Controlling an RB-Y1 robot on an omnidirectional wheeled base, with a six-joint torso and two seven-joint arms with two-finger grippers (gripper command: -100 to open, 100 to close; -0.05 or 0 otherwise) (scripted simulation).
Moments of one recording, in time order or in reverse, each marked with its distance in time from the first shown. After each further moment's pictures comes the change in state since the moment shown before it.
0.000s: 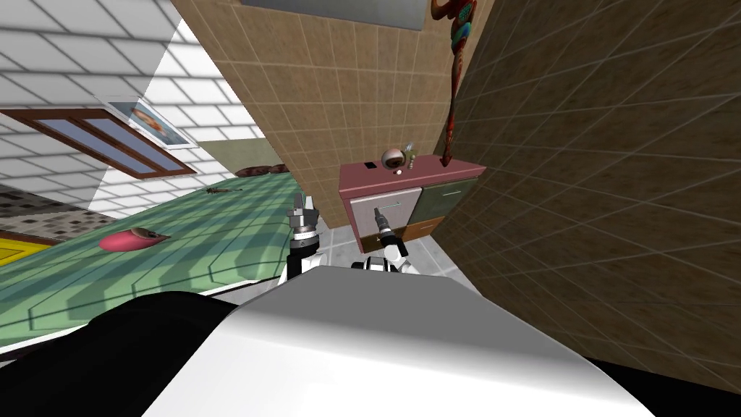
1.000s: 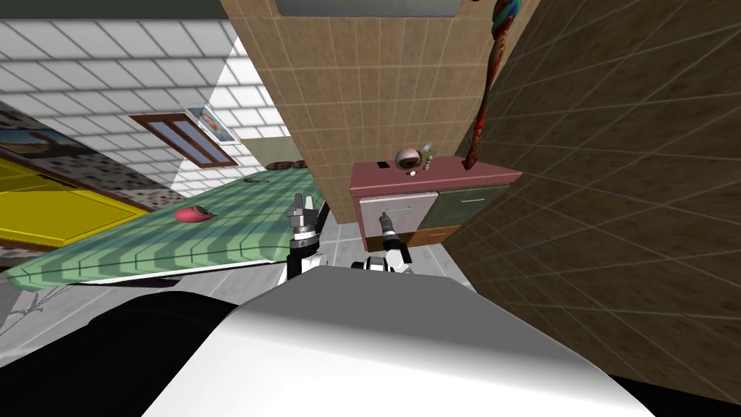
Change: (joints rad) left arm 0.000 0.000 0.000 0.000 0.000 0.000 0.000; right arm 0.158 0.062 -0.071 -0.119 0.113 0.013 -0.012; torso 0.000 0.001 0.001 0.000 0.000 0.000
